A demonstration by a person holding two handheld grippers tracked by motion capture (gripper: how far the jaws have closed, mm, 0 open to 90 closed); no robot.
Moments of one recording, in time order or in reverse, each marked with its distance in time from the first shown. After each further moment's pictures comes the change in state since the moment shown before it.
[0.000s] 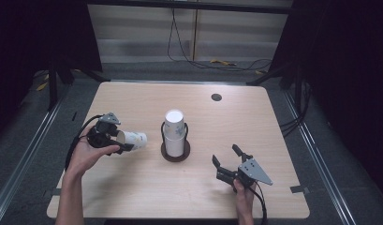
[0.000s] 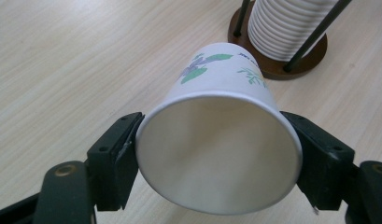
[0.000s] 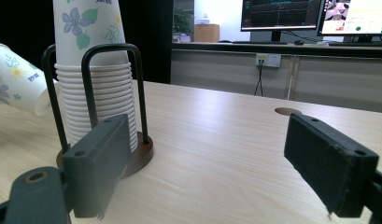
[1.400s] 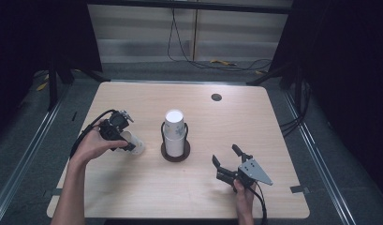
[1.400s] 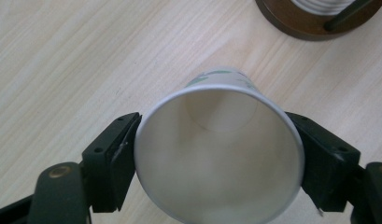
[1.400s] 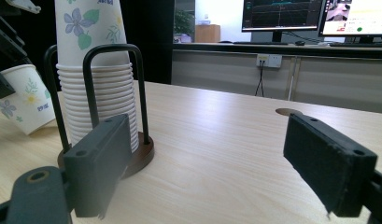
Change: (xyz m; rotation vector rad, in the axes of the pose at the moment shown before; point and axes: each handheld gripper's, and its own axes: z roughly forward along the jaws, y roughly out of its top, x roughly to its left) left arm 0.005 0.031 0.026 0.268 0.036 0.027; right arm 0.000 0.000 0.000 -0.002 0.004 -0.001
